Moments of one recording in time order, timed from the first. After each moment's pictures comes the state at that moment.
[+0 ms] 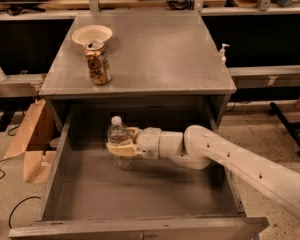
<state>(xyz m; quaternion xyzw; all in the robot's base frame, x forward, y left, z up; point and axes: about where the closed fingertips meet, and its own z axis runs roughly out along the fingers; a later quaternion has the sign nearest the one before) 0.561 0.095 0.670 -0.44 0.61 0.43 0.50</state>
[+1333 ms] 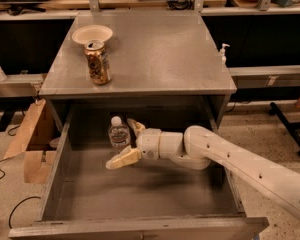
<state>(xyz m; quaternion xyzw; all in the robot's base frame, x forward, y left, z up) 0.561 0.096 0.671 -0.44 0.61 0.43 0.50</state>
